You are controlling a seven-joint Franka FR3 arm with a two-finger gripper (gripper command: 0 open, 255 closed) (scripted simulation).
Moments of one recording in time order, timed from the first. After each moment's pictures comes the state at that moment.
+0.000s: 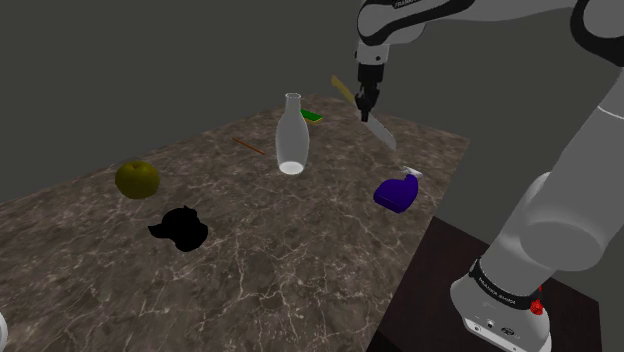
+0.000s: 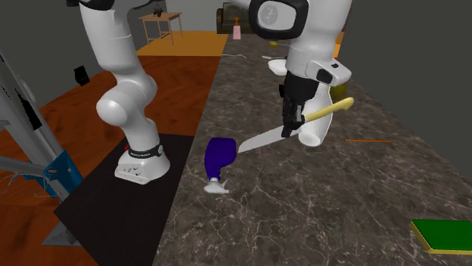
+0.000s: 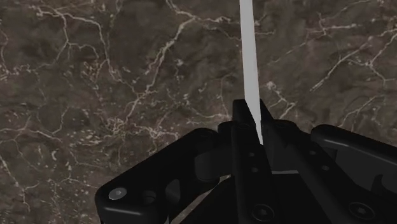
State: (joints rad) arm 0.01 -0.01 -0.25 -1.92 -0.01 1.80 -0.33
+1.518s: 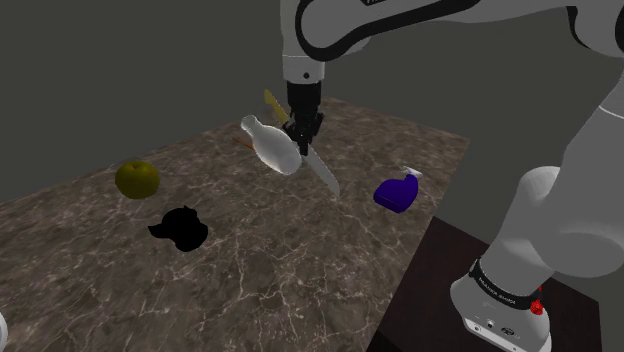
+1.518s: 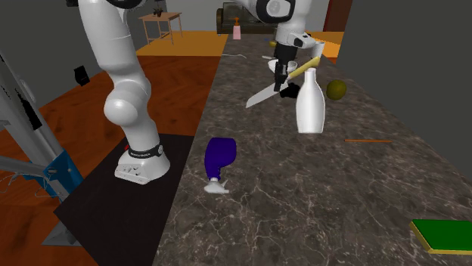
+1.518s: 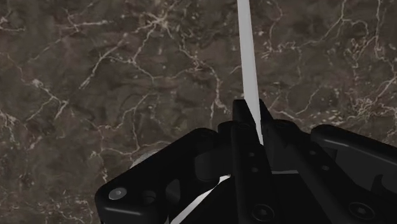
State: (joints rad) arm 0.27 -0.01 0.05 -1.93 0.05 1.83 0.21
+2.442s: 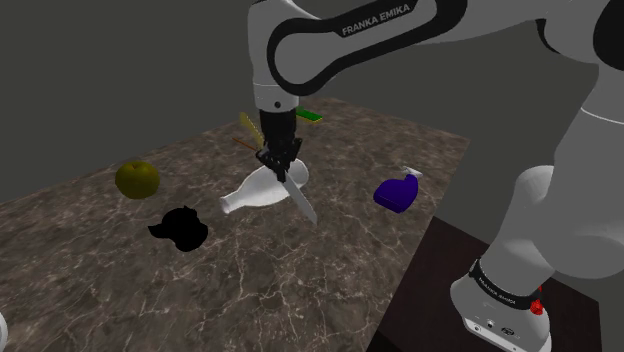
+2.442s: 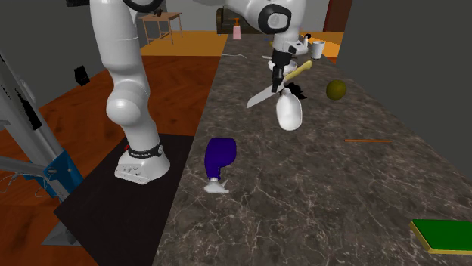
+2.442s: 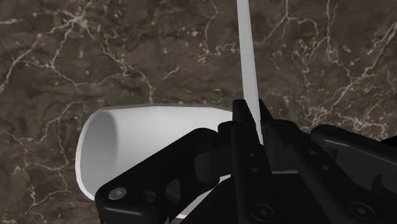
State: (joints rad) arm 0.34 0.09 0.11 -1.91 0.05 1.91 0.34
